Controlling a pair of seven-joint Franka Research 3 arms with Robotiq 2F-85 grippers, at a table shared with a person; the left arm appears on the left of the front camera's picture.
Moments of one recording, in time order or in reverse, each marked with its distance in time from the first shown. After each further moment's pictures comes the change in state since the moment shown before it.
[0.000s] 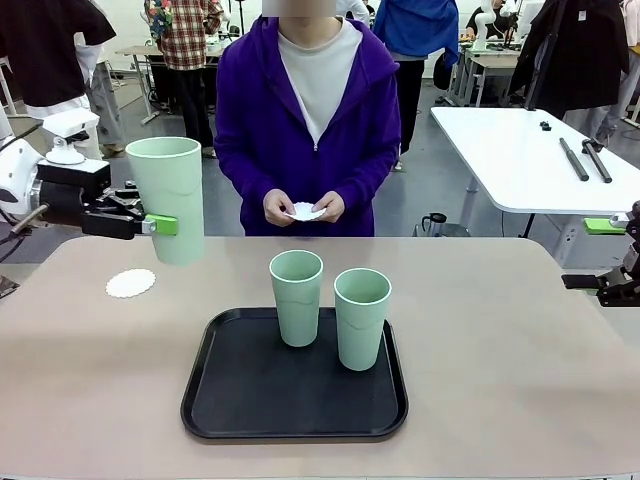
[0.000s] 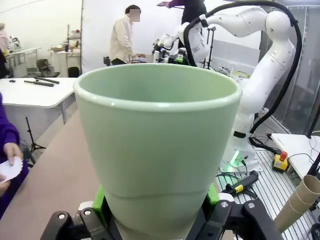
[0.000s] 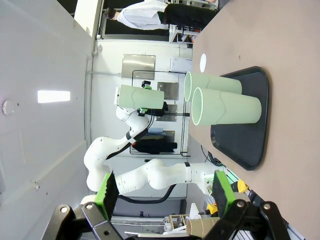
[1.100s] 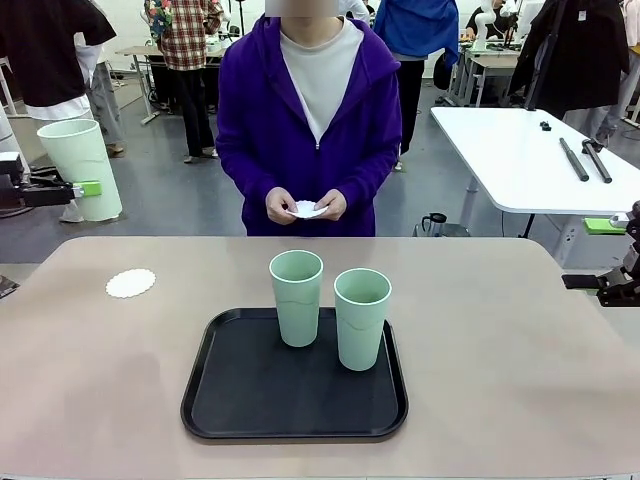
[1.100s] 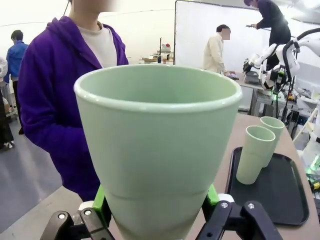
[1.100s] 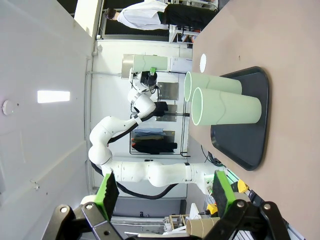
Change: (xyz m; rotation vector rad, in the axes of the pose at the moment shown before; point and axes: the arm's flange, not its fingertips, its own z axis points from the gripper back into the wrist) left arm -0.060 0.119 0.174 0.440 -0.093 -0.011; right arm 0.000 0.000 0.000 0.000 -0.001 0.000
